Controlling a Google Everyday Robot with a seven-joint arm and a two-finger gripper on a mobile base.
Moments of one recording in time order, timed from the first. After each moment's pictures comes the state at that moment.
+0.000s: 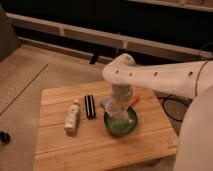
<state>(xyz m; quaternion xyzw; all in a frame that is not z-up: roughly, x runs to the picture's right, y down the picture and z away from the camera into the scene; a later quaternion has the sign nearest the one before) 0.091 0.089 0.735 -0.15 0.30 0.74 0.59</state>
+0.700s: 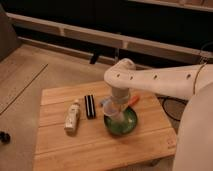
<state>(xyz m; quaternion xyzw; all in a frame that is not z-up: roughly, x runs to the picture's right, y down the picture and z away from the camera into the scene) 0.081 0.107 0.747 -0.18 0.27 0.73 0.60</state>
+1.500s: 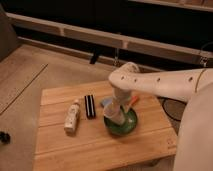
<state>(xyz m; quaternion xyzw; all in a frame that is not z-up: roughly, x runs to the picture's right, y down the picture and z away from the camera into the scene) 0.076 0.109 0.768 -0.21 0.24 0.73 0.60</state>
